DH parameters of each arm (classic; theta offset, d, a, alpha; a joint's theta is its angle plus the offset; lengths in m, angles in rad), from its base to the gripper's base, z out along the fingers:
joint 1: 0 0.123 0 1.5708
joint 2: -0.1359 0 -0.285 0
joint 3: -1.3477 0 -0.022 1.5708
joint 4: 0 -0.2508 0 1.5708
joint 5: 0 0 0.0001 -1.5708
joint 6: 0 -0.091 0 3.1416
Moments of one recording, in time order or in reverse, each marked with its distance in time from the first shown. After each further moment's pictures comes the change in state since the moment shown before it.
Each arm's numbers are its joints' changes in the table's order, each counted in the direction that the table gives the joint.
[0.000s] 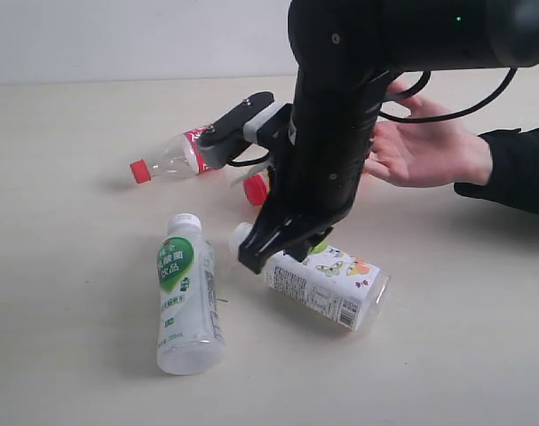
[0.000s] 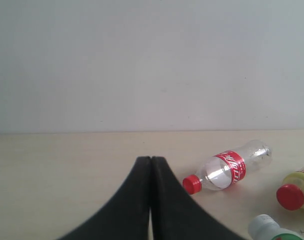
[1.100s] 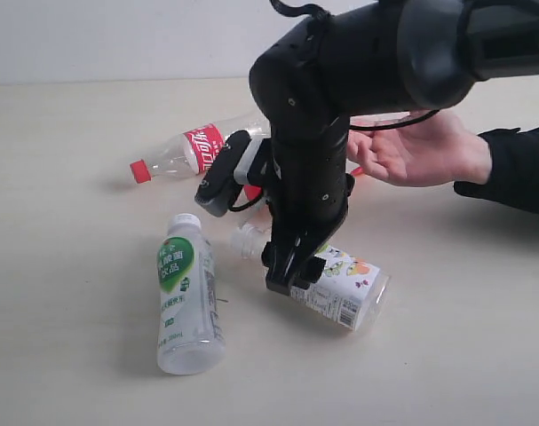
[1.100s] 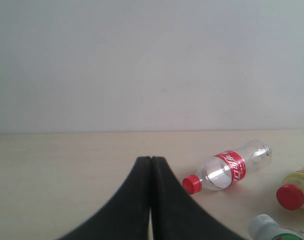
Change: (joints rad) left arm 0.000 0.000 0.000 0.000 0.000 0.000; right arm 0.030 -0.129 0.022 0.240 -0.022 0.116
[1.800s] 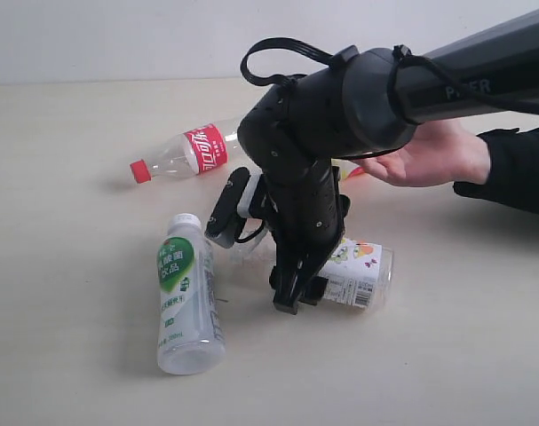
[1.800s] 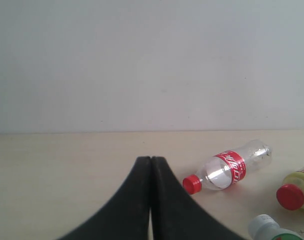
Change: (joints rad) left arm 0.000 0.000 0.000 0.000 0.000 0.000; right arm 0.000 -0.127 0.002 0.074 -0.042 -0.019
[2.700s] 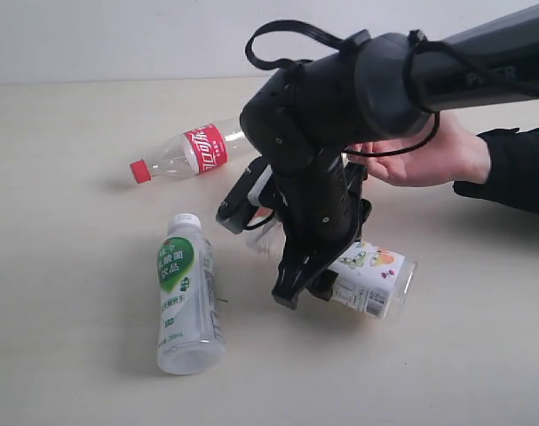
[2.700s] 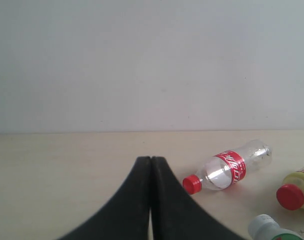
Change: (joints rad) left arm 0.000 0.000 0.000 0.000 0.000 0.000; right arm 0.000 0.045 0.000 -0.004 0.116 -0.179
